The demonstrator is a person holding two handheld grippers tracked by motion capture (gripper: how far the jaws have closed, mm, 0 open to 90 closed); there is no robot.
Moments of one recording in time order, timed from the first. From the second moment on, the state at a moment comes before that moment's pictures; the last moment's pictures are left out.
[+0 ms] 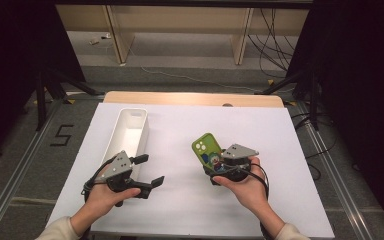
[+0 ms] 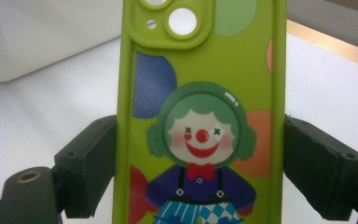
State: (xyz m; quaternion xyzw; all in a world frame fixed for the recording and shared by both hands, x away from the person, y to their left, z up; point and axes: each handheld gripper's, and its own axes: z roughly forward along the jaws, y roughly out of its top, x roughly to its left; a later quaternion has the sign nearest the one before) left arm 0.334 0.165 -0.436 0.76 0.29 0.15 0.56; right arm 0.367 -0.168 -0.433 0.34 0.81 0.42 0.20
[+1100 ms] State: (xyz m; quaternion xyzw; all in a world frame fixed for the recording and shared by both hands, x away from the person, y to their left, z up) left arm 0.372 0.100 -0.421 0.75 0.30 0.09 0.58; right arm 0.351 -0.157 -0.432 0.32 0.82 0.44 0.20
